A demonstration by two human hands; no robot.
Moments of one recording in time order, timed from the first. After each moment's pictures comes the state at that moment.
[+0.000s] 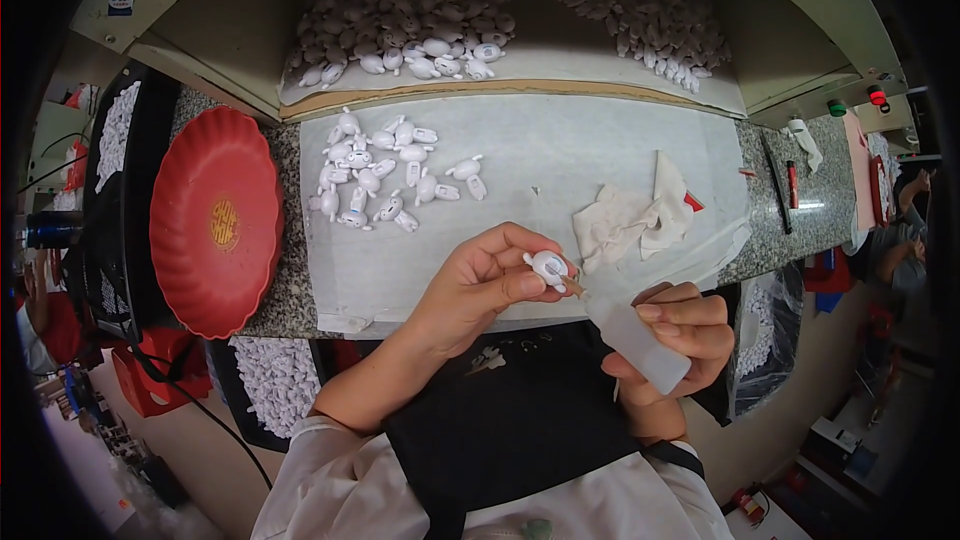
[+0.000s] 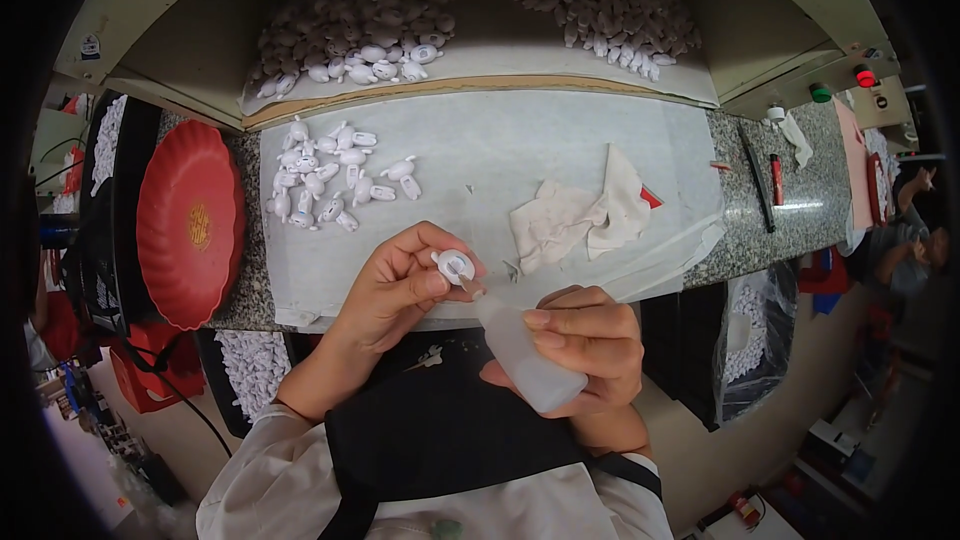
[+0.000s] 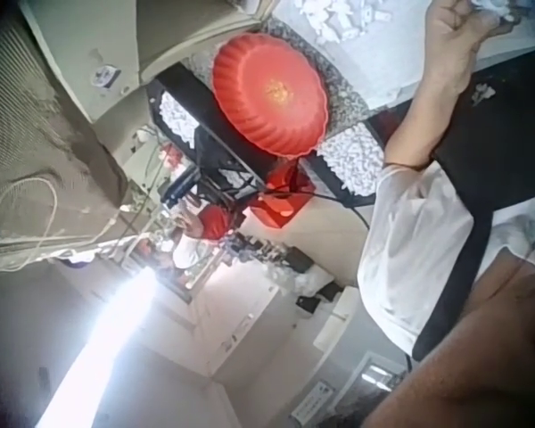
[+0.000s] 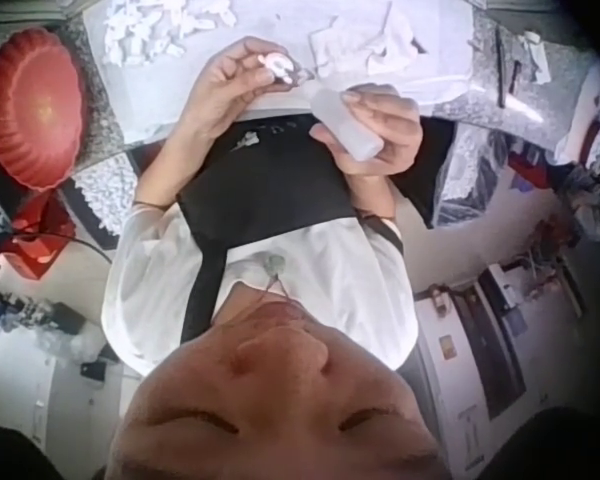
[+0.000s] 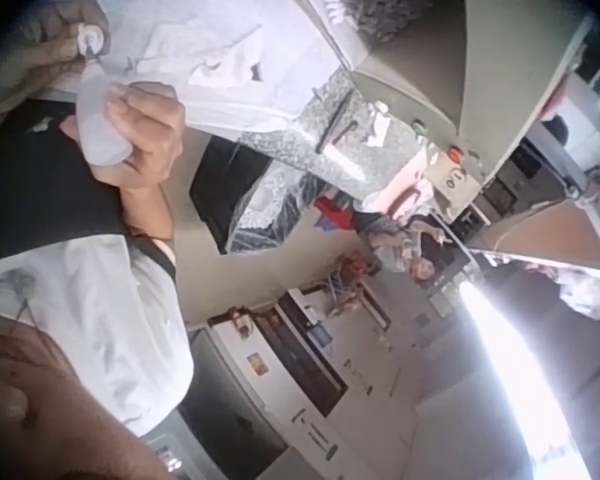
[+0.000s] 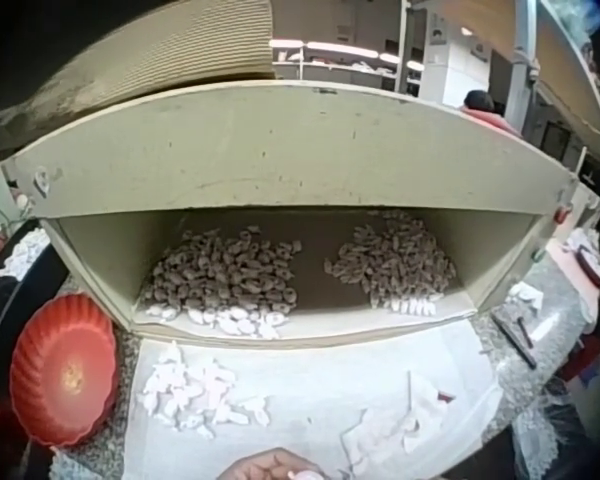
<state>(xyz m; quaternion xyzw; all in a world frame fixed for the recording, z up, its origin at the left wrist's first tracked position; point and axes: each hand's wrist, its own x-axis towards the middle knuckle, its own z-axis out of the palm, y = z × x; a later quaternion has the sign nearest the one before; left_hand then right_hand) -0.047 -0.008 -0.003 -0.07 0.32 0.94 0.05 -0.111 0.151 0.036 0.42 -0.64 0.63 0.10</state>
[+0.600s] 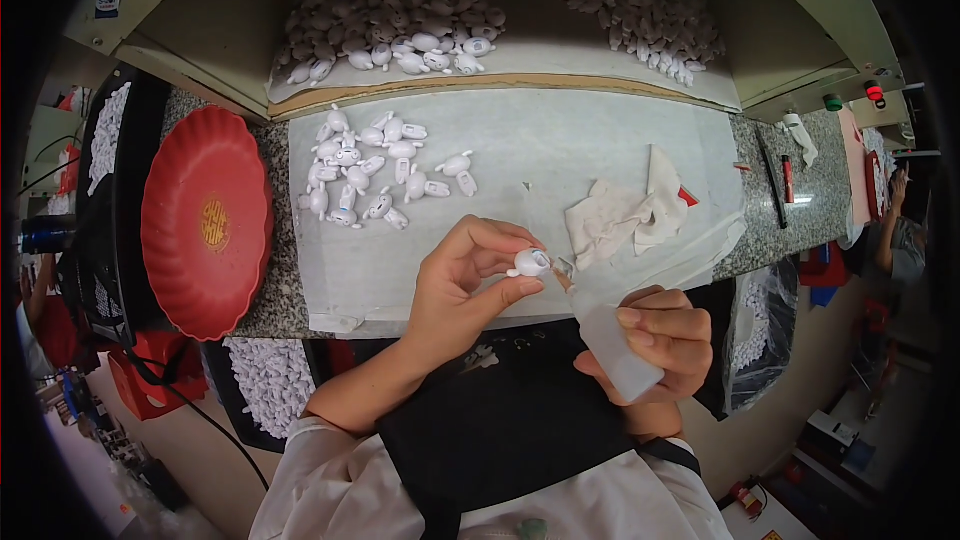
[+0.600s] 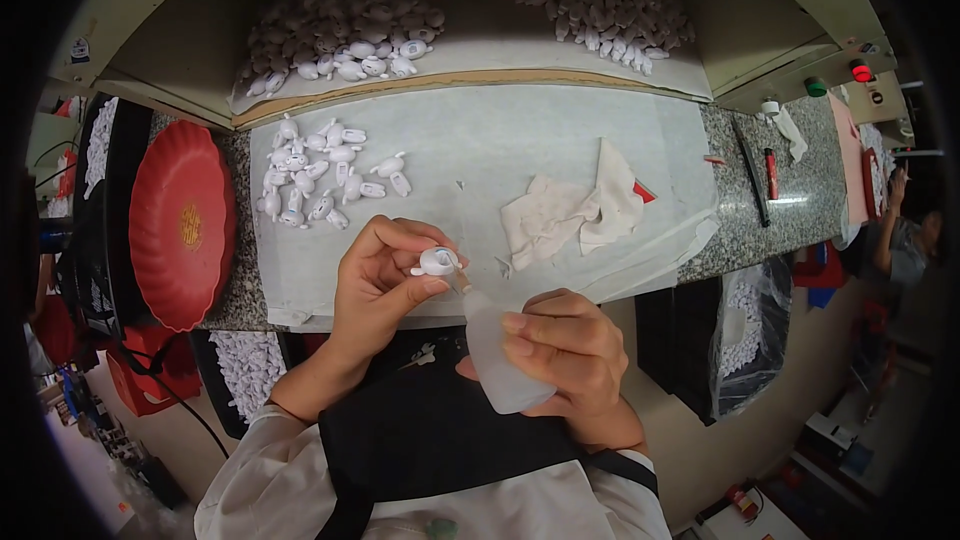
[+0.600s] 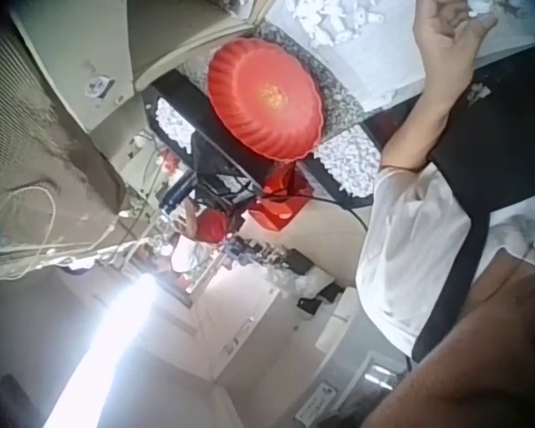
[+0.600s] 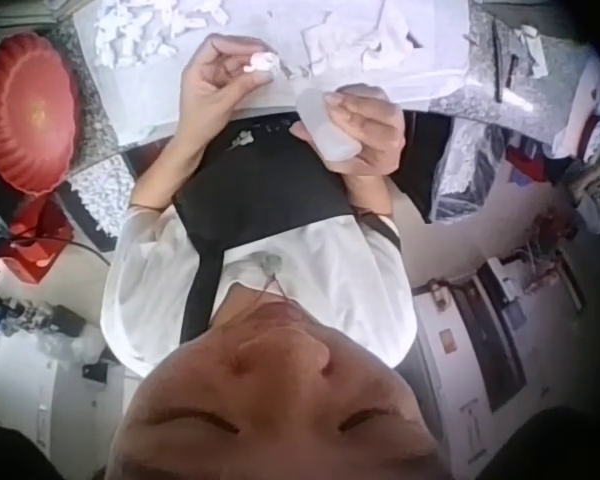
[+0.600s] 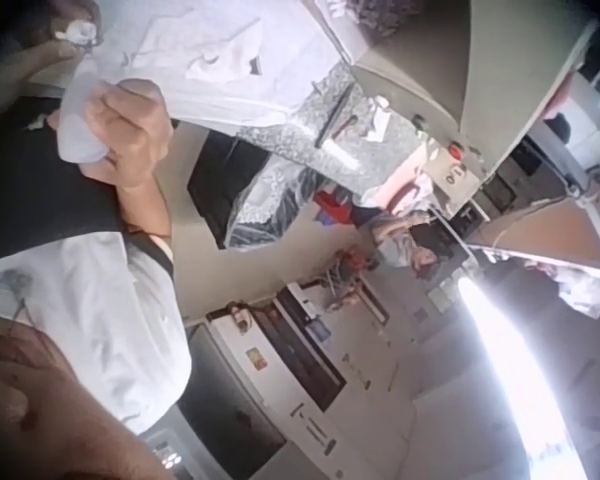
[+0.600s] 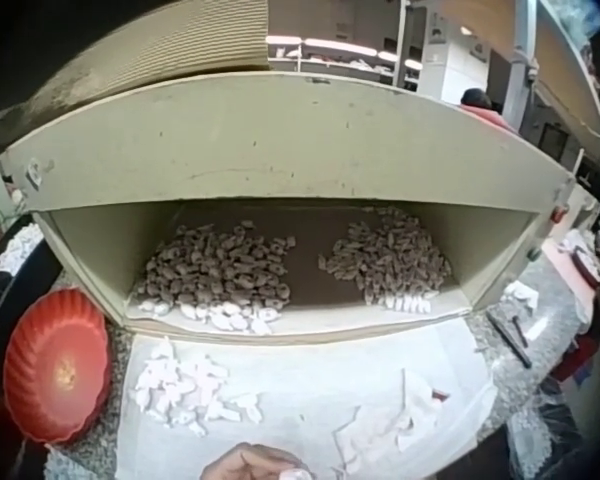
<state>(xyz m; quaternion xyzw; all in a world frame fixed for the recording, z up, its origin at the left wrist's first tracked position) -0.044 0.000 -0.002 -0.07 0.51 0.85 -0.12 -0.111 0.156 0.032 0.48 -0.63 0.60 0.10</state>
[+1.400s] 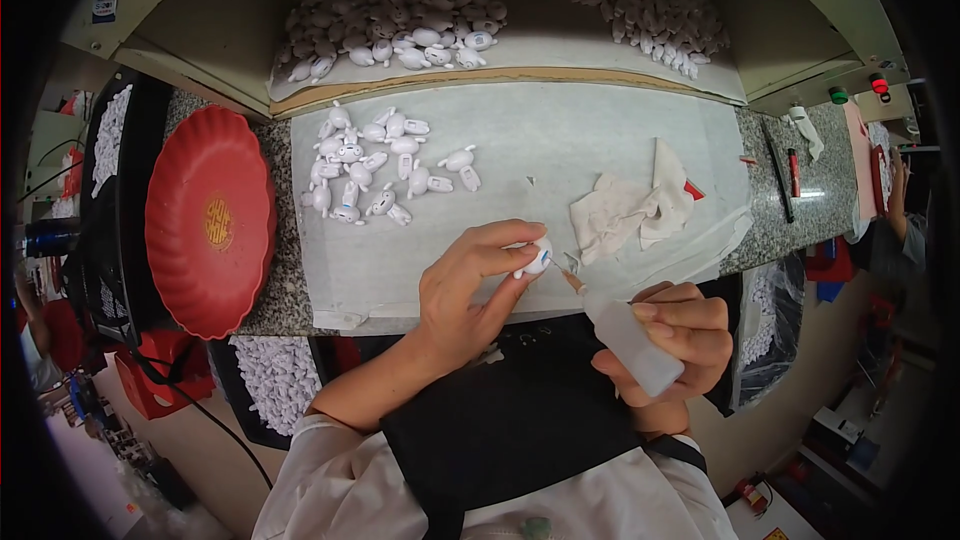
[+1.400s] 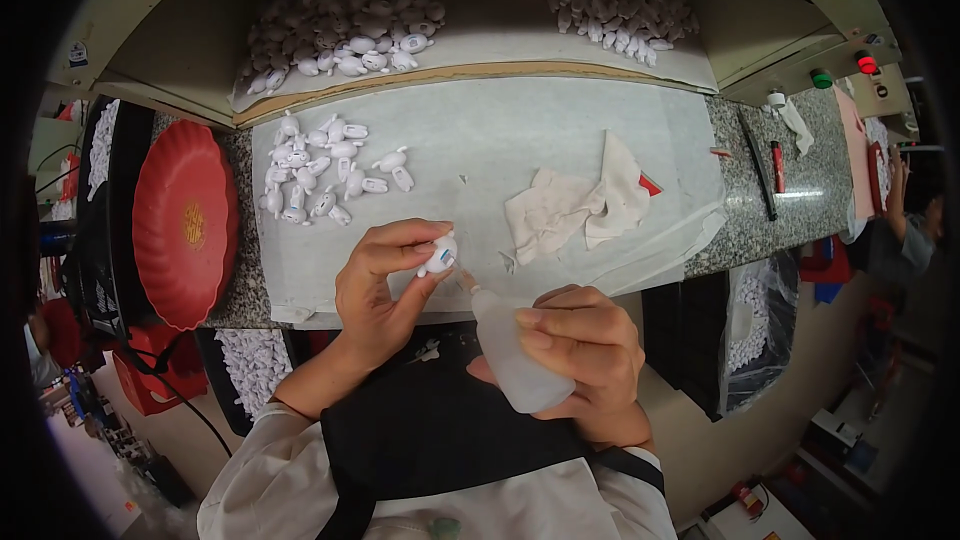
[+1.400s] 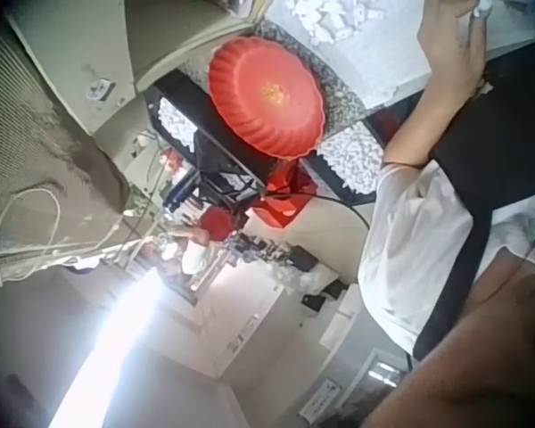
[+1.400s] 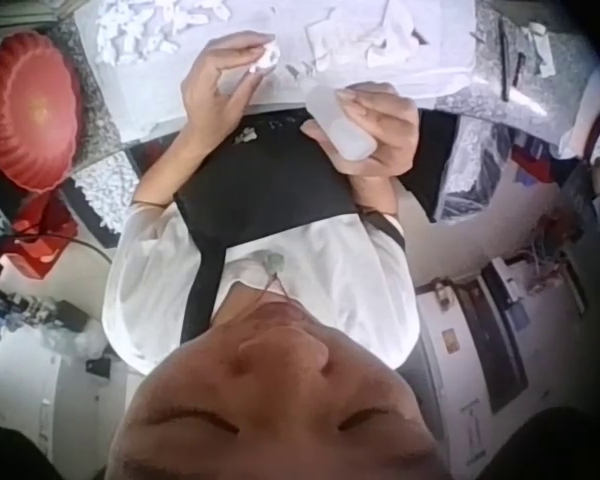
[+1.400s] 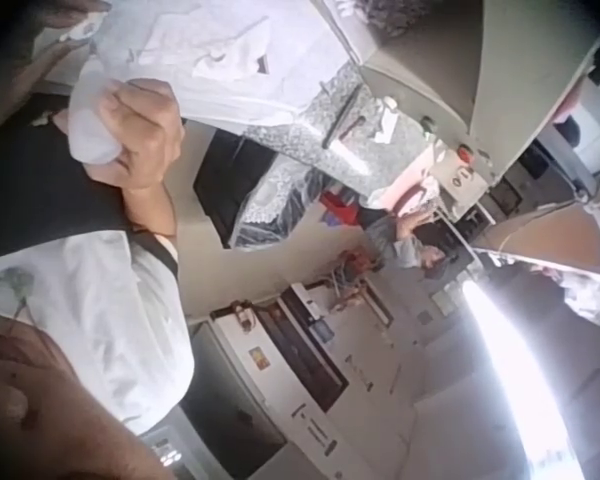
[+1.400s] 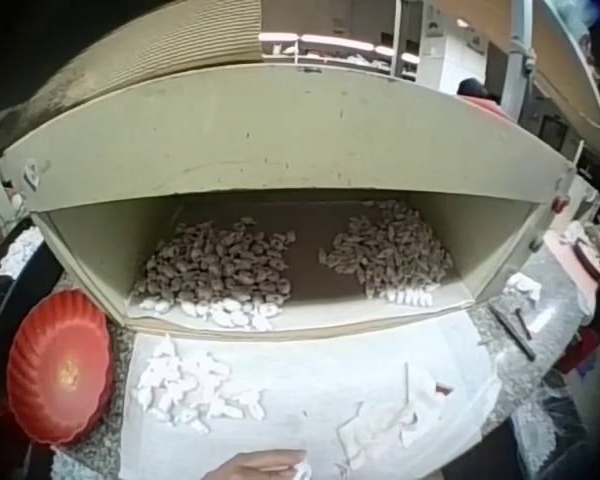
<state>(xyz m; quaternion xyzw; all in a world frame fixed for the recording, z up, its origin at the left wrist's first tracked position) -0.045 0.000 -0.003 0.02 0.78 0.55 -0.30 -0.112 0.157 0.040 0.46 -0.65 0.60 0.08</state>
